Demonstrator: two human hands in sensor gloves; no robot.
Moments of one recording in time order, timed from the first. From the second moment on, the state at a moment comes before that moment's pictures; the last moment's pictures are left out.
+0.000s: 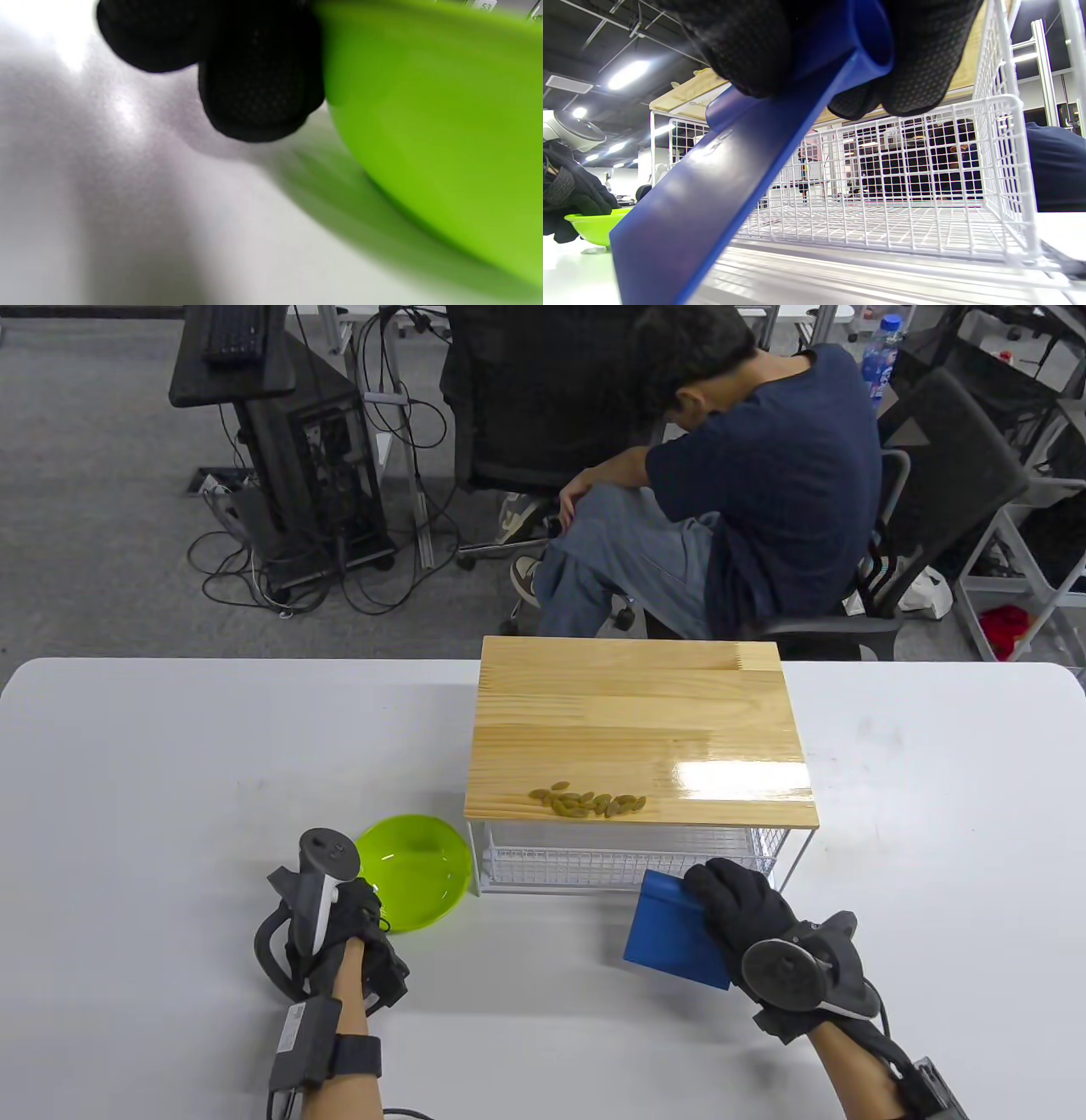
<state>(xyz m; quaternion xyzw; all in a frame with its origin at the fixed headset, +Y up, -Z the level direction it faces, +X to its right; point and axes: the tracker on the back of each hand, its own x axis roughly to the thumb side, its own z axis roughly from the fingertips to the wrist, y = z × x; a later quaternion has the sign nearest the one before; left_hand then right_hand) -0.263 -0.755 -0.368 -0.06 0.32 0.21 0.92 0.206 -0.712 -0.300 0.26 -0.16 0.95 0.11</state>
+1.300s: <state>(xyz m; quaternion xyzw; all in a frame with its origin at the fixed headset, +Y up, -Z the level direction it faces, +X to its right) -0.105 -0.668 -0.319 -0.03 -0.02 0.30 0.95 0.256 -0.658 -0.293 0.19 -0.19 0.95 0.12</state>
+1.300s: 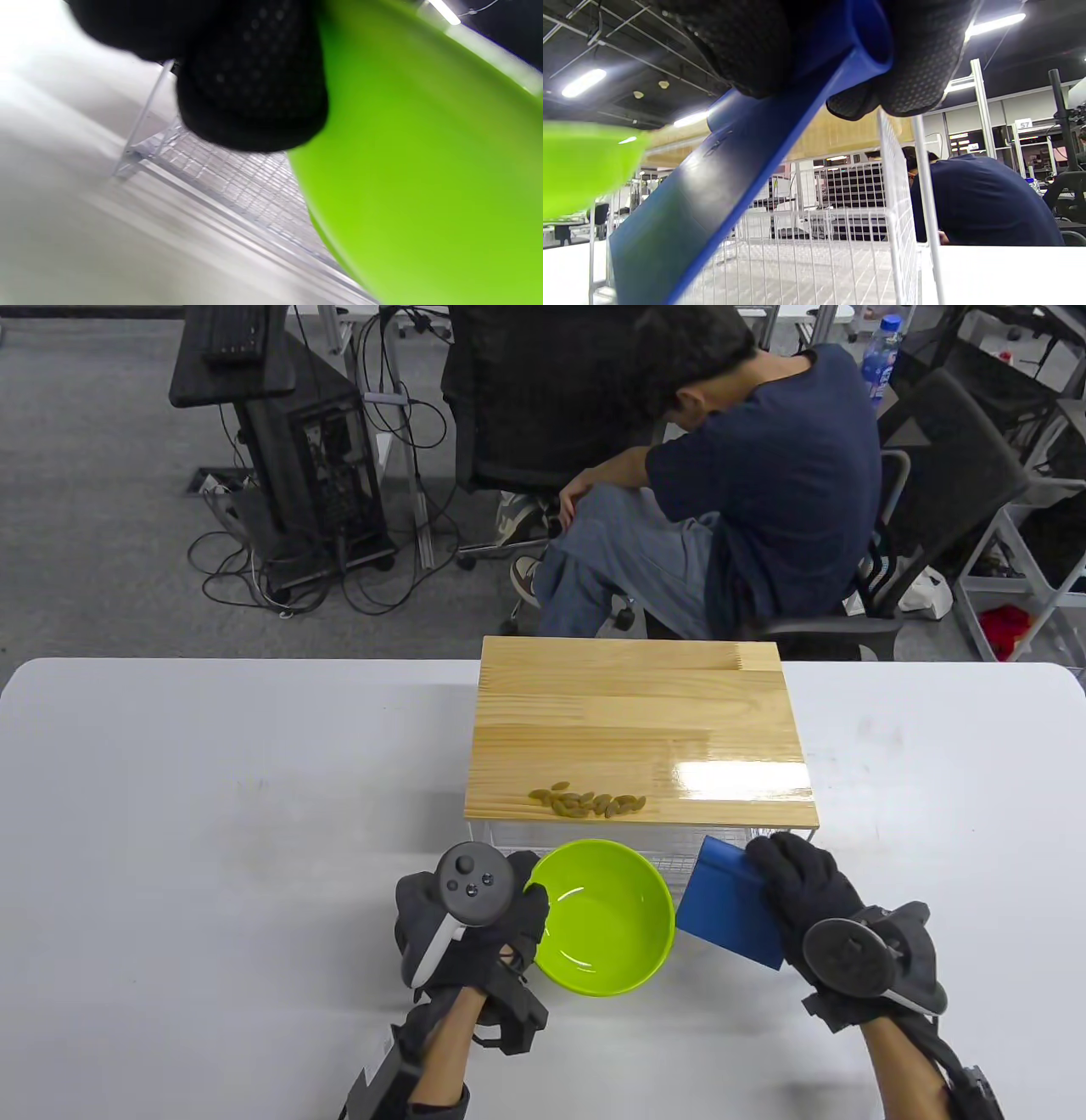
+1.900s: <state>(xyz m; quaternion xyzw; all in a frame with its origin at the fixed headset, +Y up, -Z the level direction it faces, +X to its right) -0.110 -0.689 -0.324 0.00 0.06 0.37 0.93 0.162 -0.566 -0.390 0.06 -0.20 0.98 0.05</state>
